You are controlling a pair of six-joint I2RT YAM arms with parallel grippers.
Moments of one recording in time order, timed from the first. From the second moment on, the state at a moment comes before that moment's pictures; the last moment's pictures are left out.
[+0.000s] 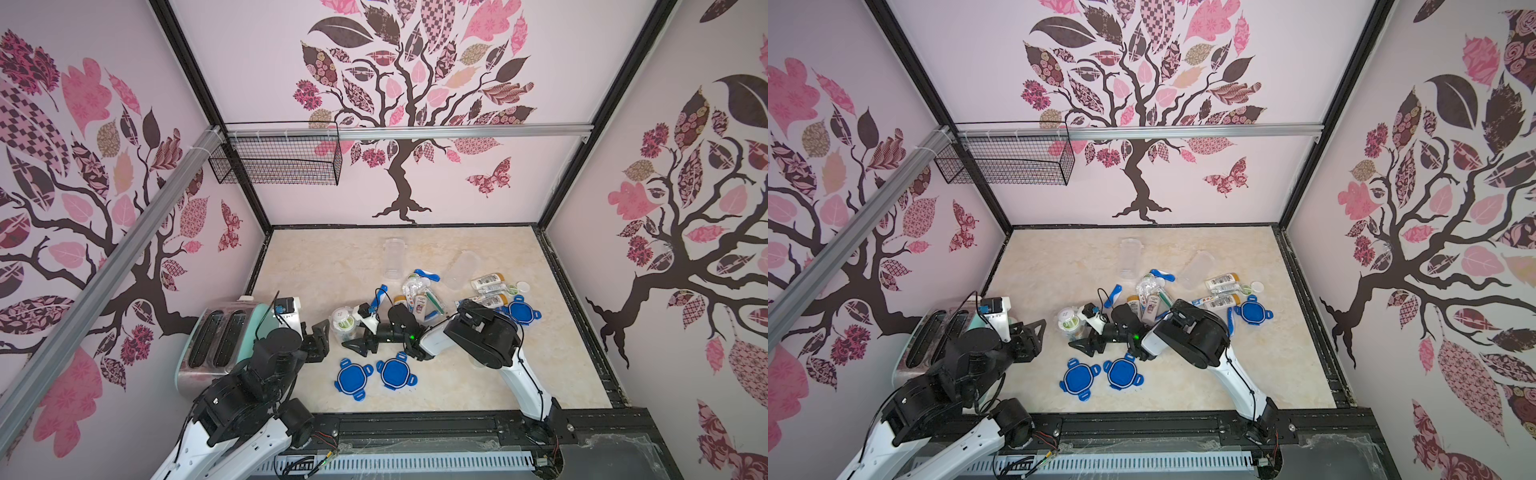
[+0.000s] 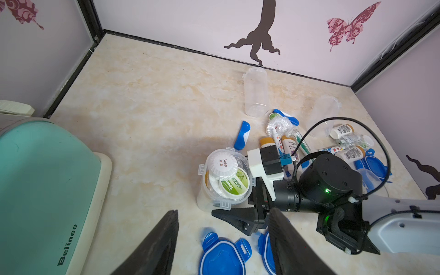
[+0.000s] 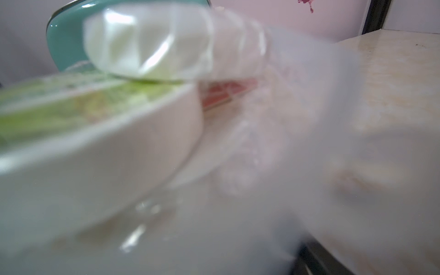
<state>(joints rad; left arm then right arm) -0.72 0.47 0.86 -0.95 -0.45 -0.53 0.96 2.28 1.09 1.02 -0.50 0.12</state>
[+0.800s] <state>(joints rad) -0.69 0.56 0.86 -0.94 -0.47 -0.52 0.96 2.17 0.95 1.03 -0.51 0.16</state>
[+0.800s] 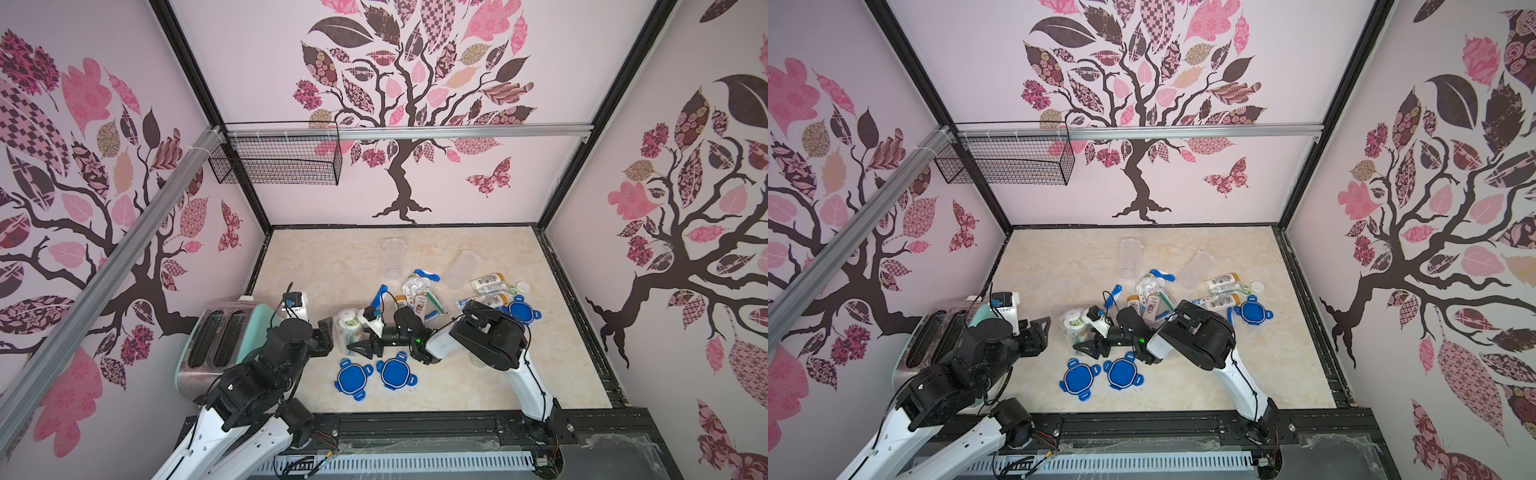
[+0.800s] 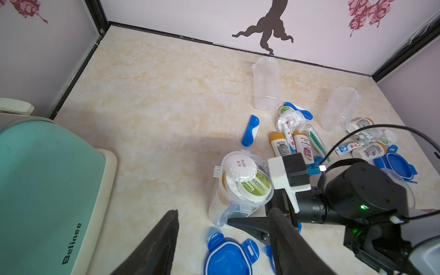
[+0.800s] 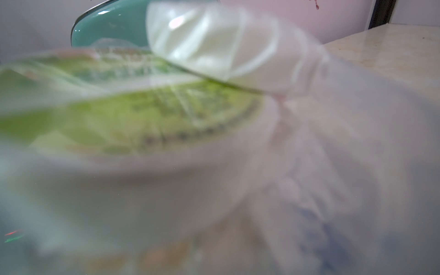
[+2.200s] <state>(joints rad) -0.69 0.57 0.85 -0.92 -0.45 -0.52 0.95 1.80 1.11 -0.20 -0.38 0.11</state>
